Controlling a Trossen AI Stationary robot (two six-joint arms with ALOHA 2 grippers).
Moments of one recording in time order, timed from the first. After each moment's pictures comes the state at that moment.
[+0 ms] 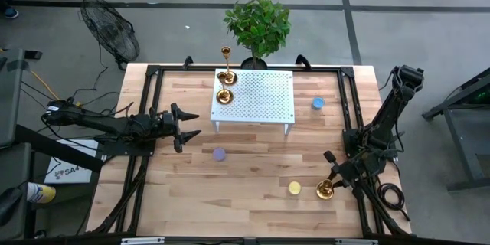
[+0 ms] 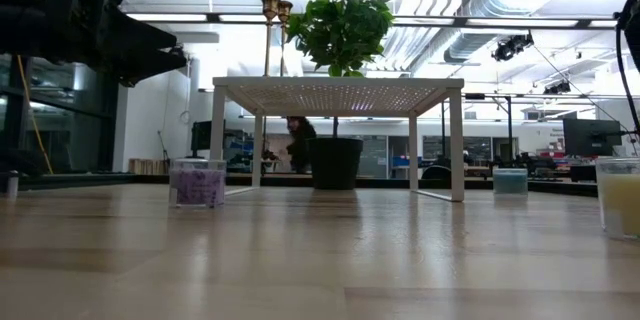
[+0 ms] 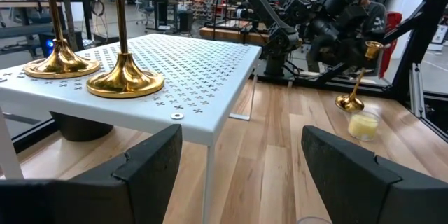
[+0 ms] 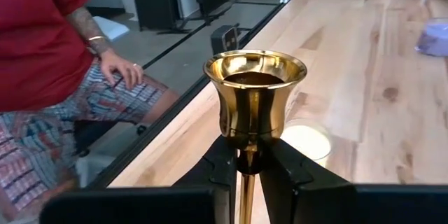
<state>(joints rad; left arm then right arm) -0.16 0.40 0.01 0.39 -0.38 -0.09 1.07 0.71 0.11 0.28 0.46 0.31</state>
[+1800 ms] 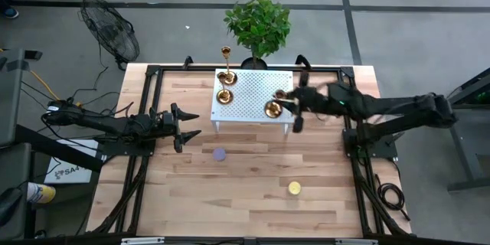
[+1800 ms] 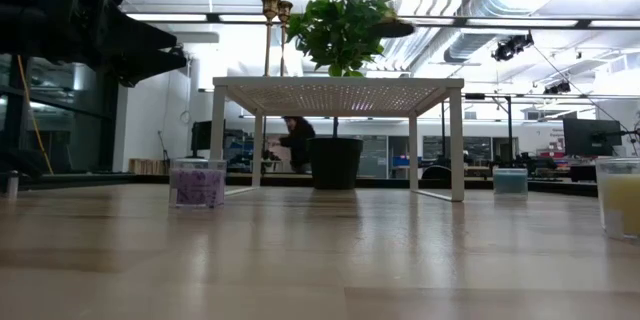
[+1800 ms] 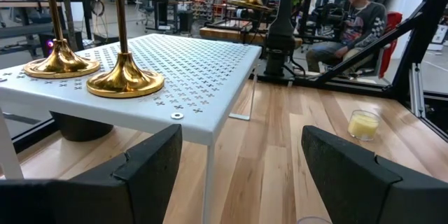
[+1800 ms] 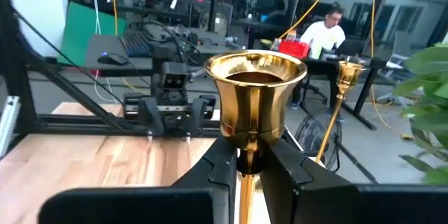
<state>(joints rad) -0.16 0.40 0.01 0.38 -0.38 -0.09 -0.08 1.06 0.84 0.20 0.09 -0.13</state>
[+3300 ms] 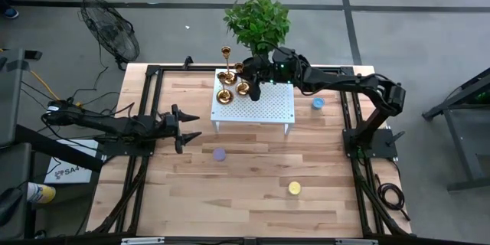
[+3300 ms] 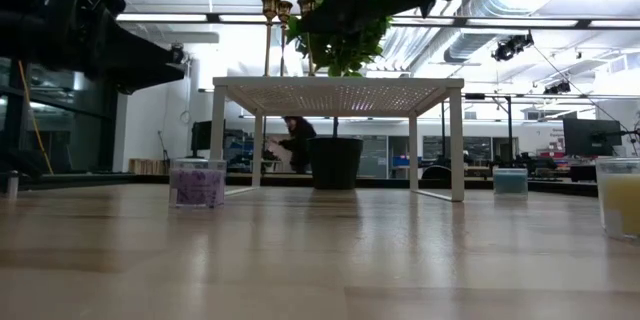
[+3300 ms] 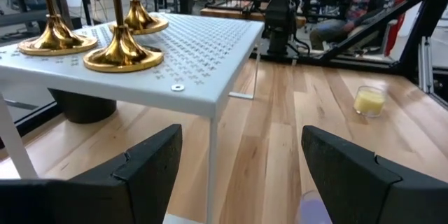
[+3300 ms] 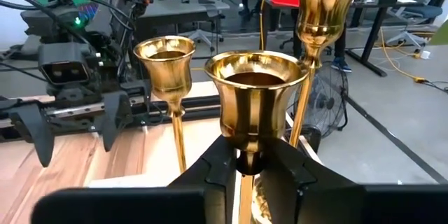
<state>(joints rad) -0.16 0.40 0.01 0.30 -0.38 -0.09 -0.40 1.66 1.26 0.23 -0.19 -0.05</state>
